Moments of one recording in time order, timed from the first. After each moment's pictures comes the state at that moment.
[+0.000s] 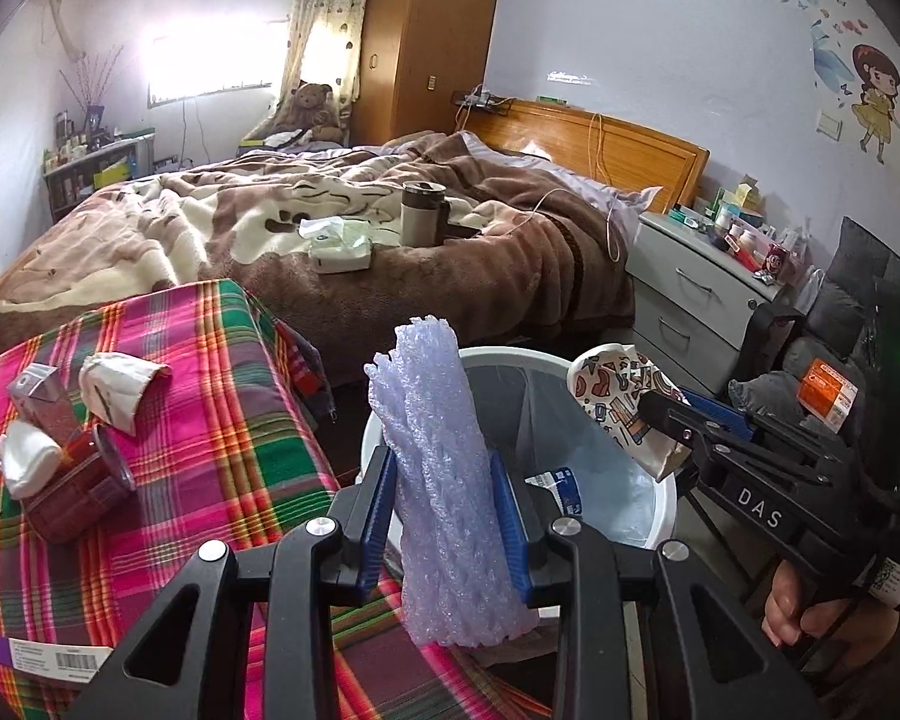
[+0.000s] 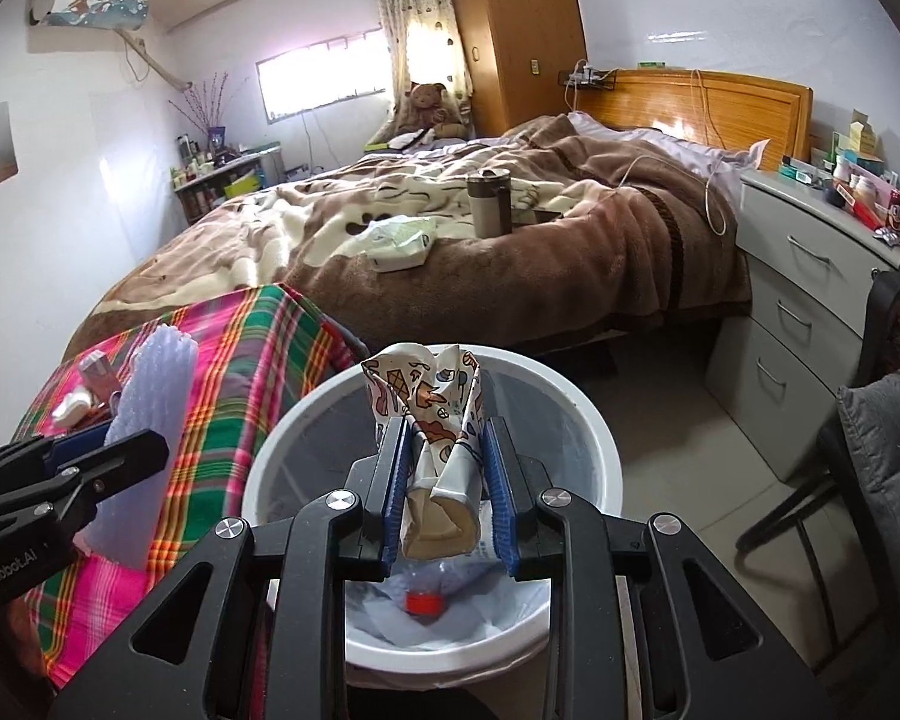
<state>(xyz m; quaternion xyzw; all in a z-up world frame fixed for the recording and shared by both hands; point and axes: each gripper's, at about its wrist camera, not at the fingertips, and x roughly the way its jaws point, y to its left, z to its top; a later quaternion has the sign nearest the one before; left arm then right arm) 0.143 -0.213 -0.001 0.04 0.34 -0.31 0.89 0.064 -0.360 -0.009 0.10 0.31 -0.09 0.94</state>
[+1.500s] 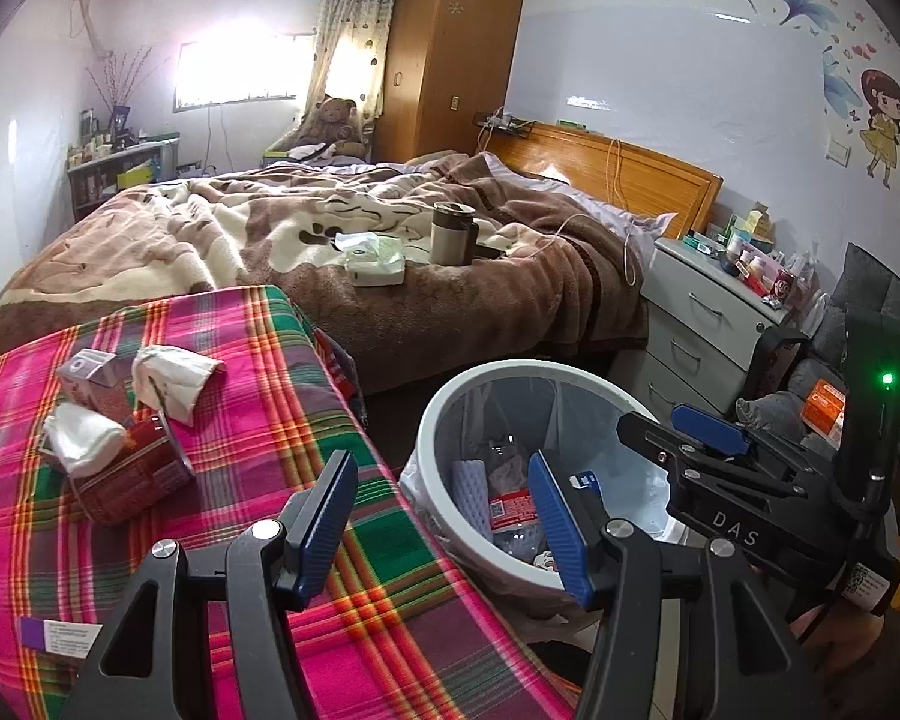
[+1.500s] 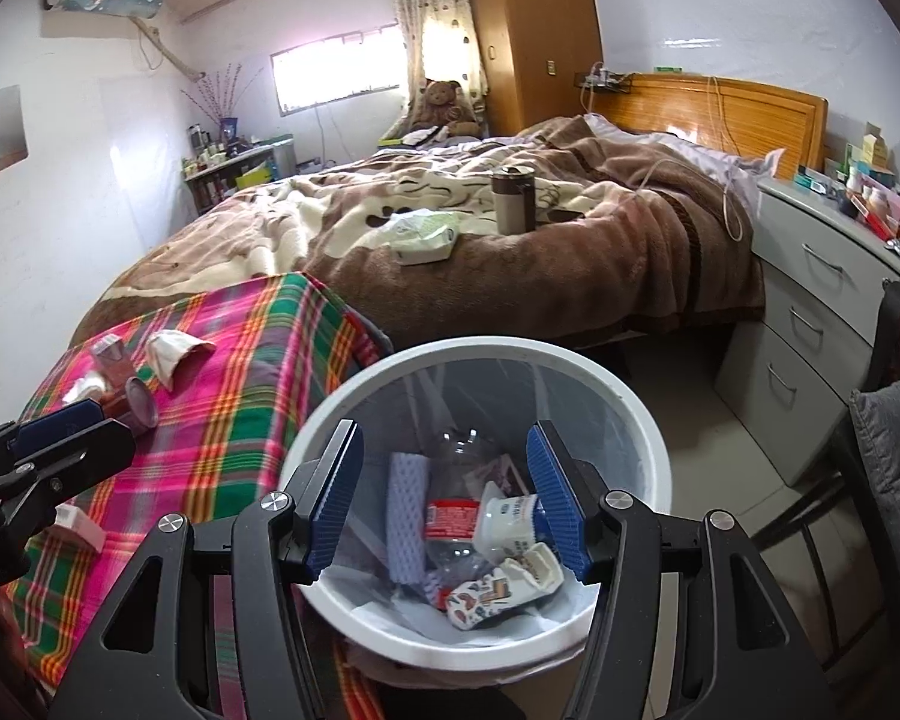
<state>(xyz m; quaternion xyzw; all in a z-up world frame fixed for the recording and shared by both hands) 0.132 -0.161 0.012 0.02 0.33 -0.29 0.90 0.063 -0.335 -0.005 0.09 0.31 -0.08 0.94</state>
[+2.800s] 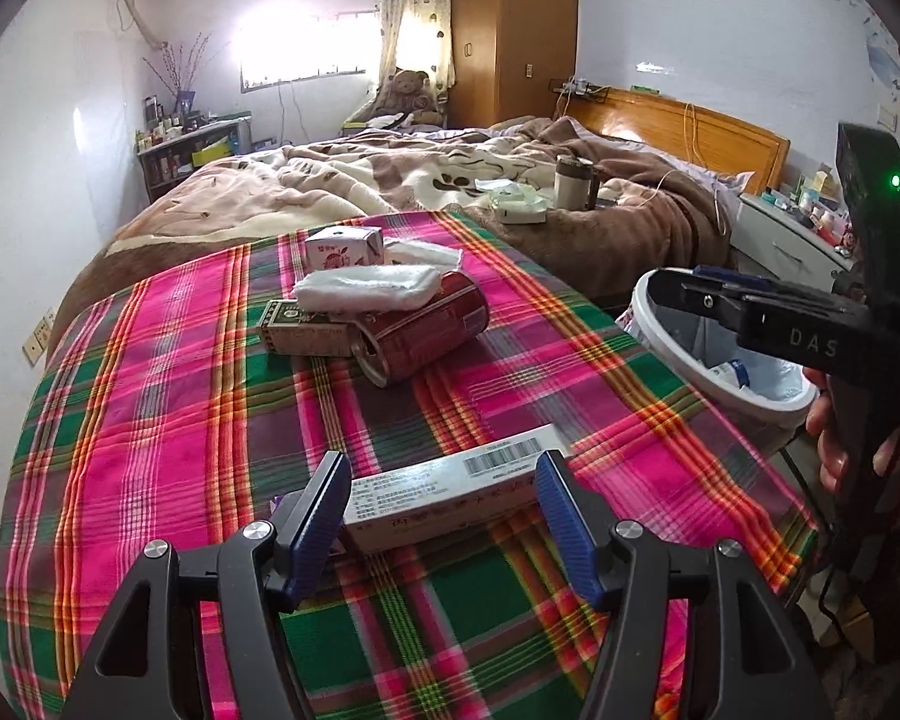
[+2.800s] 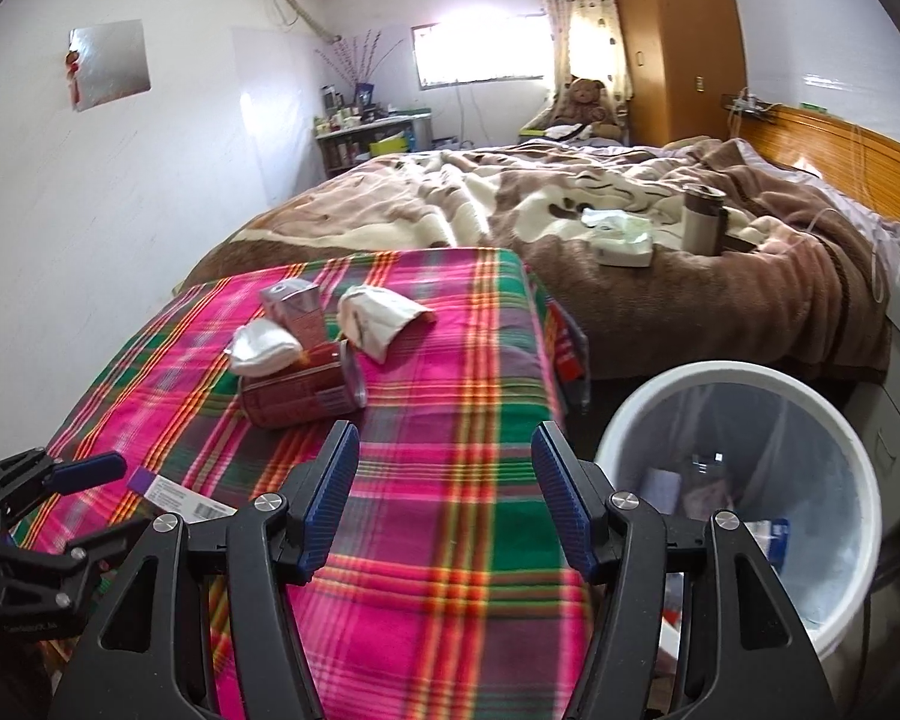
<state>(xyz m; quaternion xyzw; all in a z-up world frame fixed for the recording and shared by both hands) 0.123 0.014 -0.032 0.07 0.36 -0.21 0.91 0.097 -0.202 -0.006 0.05 0.32 0.06 0.94</state>
